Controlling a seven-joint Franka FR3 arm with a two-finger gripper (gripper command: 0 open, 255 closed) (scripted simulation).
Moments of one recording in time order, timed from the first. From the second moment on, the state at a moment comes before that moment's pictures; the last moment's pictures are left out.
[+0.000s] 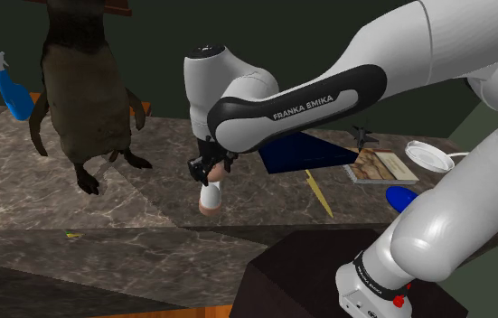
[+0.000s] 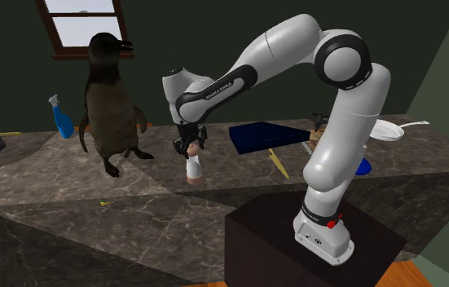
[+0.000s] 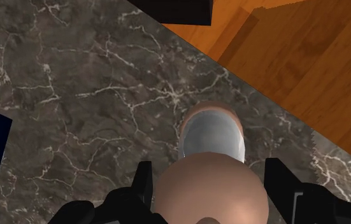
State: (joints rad) arm 0.10 -0.02 0.52 -2.17 -0.13 2.07 0.59
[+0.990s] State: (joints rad) arm 0.09 -0.07 0.52 -2.11 -0.10 1.97 0.56
